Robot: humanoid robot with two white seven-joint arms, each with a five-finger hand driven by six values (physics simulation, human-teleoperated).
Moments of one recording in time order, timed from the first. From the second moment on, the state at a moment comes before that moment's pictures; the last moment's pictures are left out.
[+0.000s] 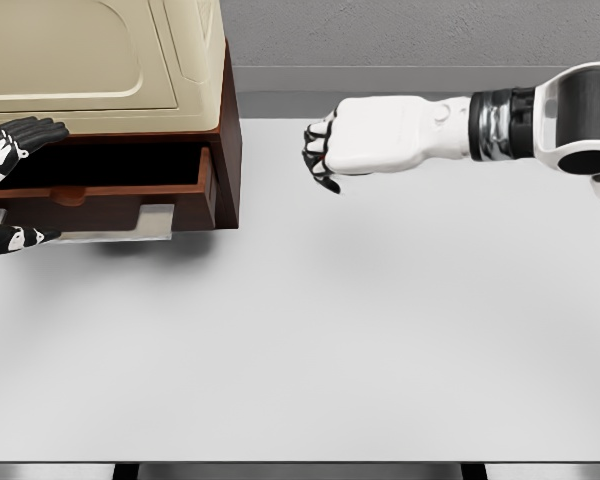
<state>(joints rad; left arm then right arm) 0.08 0.72 0.23 -1.80 -0.14 -0.61 -0.31 -1.06 -0.67 0.87 -1.67 0.45 -0.61 0.61</state>
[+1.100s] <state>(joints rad) 0.08 0.72 0.23 -1.80 -0.14 -0.61 -0.31 -1.28 -0.45 0.98 -1.71 0.33 -0.61 0.61</state>
